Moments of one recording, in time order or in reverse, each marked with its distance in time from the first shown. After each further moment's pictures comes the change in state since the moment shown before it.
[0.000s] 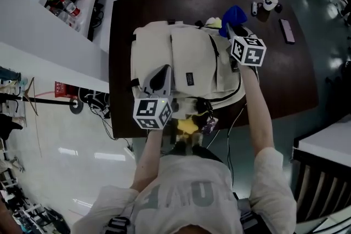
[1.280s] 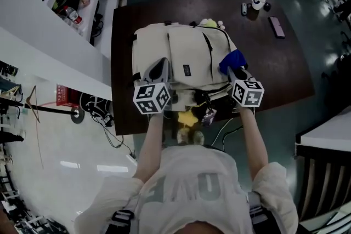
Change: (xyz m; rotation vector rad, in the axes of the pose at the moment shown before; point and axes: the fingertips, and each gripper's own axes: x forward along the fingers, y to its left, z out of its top) left arm 0.000 0.008 -0.002 -0.071 -0.016 -0.005; right arm -0.152 0.031 -0.120 0.128 0.125 -0.038
